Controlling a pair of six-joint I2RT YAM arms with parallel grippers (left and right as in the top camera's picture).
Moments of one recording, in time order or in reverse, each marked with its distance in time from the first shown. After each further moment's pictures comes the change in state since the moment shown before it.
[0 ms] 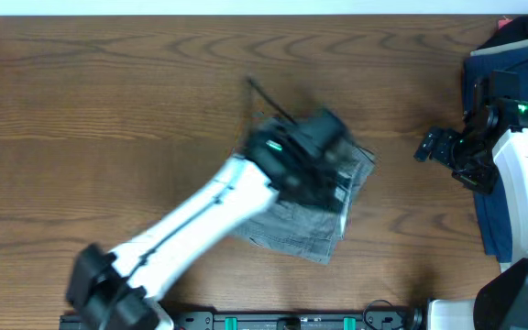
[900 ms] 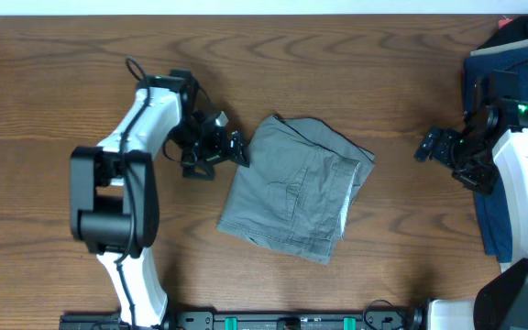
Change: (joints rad) left arm 0.648 0.403 -0.052 -0.056 0.321 0.477; right arm 0.000 0.000 0.000 0.000 0.000 0.000
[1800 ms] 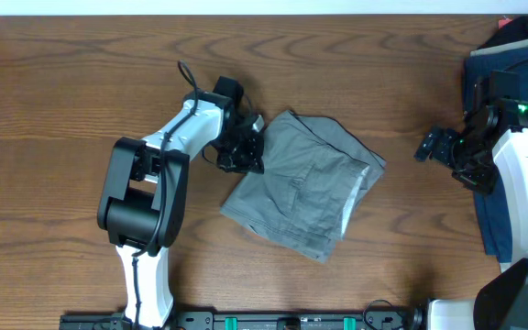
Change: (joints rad) left arm -0.162 0.044 -0.047 0.287 -0.063 -0.147; right arm 0.000 0.000 0.000 0.000 0.000 0.000
